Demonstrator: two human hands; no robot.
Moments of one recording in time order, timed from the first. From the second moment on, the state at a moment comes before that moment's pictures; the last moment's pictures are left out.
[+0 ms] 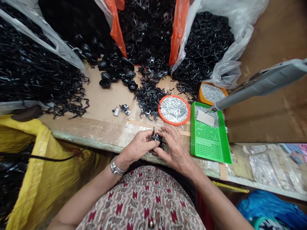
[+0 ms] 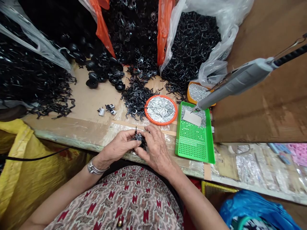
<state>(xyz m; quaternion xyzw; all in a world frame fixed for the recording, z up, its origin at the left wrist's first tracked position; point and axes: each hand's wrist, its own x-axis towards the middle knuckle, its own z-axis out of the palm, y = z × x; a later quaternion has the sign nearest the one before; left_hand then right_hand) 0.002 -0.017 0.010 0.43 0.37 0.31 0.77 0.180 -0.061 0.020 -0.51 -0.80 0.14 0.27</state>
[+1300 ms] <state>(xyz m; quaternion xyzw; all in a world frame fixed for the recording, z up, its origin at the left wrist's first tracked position) 0.023 -0.039 0.006 0.37 0.41 0.41 0.72 0.282 -0.023 0.056 -0.55 -0.49 -0.04 0.68</state>
